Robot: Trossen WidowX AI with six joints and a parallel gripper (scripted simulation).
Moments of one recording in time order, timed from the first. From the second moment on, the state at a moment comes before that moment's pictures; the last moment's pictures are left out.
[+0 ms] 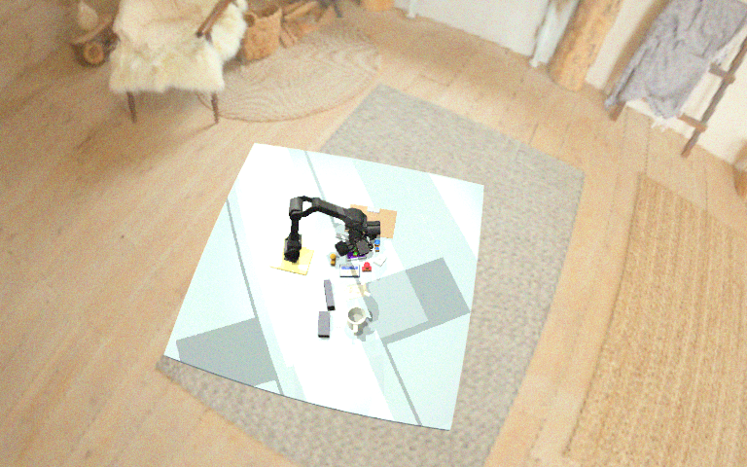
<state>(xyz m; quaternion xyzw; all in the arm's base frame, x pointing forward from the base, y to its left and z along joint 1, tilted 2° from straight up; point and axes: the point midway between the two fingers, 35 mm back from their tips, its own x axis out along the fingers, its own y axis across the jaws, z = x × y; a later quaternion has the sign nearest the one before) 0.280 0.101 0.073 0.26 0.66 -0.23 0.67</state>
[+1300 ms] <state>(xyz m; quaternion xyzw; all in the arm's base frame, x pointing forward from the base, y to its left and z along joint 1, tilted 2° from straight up) 0.280 0.101 0.082 0.26 0.66 -0.23 0.67</state>
